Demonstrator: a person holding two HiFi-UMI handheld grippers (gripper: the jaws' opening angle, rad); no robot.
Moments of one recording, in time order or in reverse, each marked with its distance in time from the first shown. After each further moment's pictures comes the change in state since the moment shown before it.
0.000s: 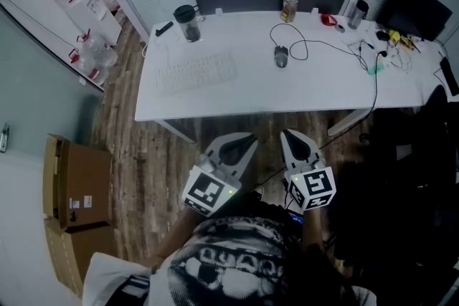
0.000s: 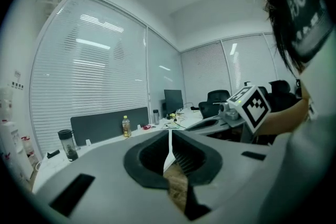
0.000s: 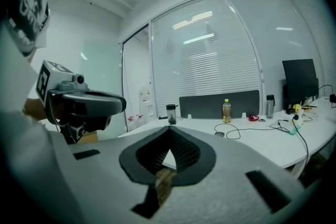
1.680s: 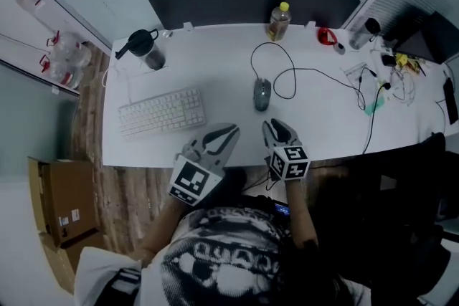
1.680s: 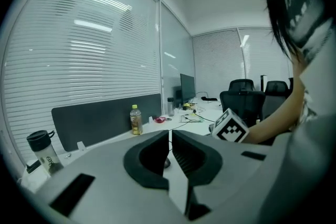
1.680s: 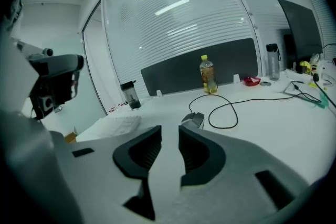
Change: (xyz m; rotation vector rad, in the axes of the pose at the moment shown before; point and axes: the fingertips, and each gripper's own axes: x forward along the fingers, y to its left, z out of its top) left arm 0.233 0.190 -0.044 -0.047 0.138 -0.010; right arm 0.247 -0.239 -0.104 0.239 0.277 -0.077
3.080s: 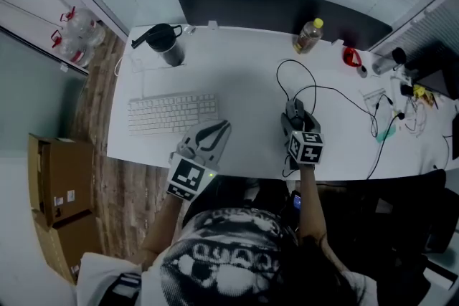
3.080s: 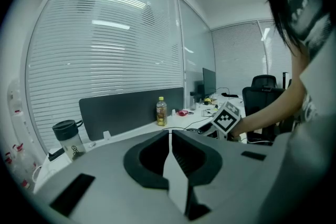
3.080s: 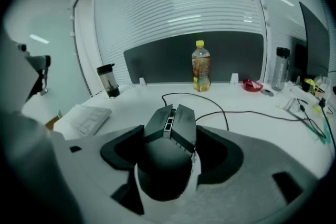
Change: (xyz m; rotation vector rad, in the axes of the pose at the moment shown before) left arm -0.016 0.089 -0.036 -0.073 0.062 0.206; right arm 0.081 -0.069 0.020 -0.112 0.165 -0.113
